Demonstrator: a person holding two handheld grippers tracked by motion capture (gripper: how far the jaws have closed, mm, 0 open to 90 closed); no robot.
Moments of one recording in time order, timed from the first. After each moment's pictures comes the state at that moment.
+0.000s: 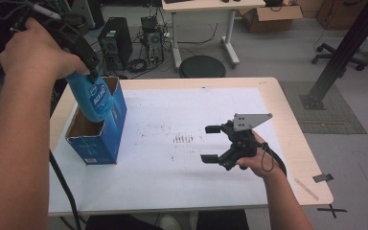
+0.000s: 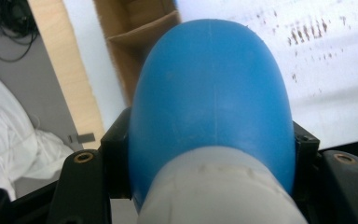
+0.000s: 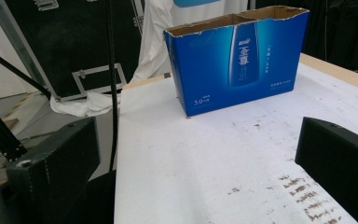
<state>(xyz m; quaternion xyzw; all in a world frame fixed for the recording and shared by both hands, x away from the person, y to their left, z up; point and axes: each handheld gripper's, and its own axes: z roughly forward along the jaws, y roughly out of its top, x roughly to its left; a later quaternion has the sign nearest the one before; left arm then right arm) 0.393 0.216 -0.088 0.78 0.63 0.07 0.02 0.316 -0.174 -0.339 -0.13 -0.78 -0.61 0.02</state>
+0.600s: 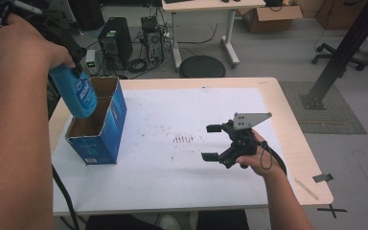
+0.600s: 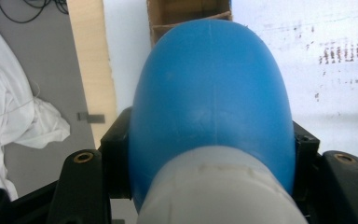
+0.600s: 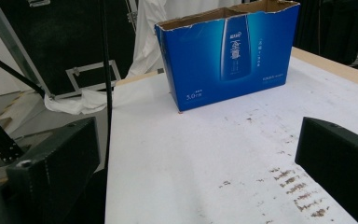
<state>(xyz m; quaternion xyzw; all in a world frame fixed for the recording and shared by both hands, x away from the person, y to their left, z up) 0.413 0.250 -0.094 0.73 0.68 0.06 0.00 0.322 -0.176 -0.343 -0.14 -0.79 -0.60 0.01</state>
